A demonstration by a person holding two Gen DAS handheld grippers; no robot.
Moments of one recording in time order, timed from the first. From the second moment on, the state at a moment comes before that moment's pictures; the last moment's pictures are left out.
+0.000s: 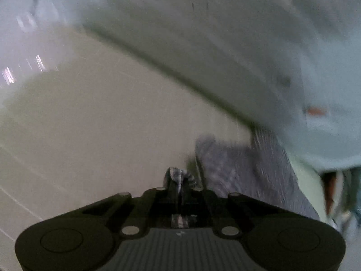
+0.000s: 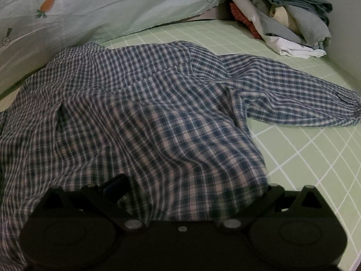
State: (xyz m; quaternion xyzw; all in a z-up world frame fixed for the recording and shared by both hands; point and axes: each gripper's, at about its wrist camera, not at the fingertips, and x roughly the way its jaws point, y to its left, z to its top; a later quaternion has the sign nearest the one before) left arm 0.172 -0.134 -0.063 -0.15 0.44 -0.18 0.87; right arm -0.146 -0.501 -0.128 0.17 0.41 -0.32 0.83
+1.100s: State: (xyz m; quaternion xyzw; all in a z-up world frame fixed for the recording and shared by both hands) left arm 0.145 0.055 -0.125 -0.22 0.44 0.15 0.86; right arm -0.143 -0.500 -0.131 0.17 0.40 -0.34 0.83
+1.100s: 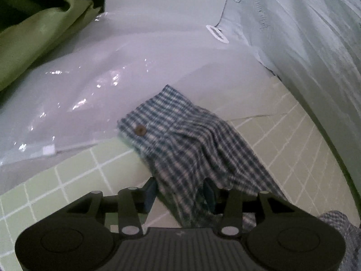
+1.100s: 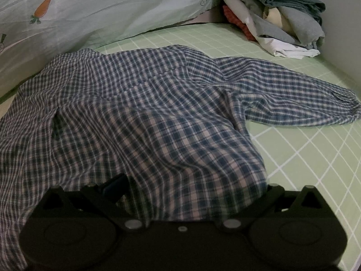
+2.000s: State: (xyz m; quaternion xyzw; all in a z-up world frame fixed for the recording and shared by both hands) left arm 0.107 0.020 -0.084 -0.12 0.41 0.05 0.90; right arm -0.141 -0.512 -0.116 0.14 0.40 -0.29 0.86
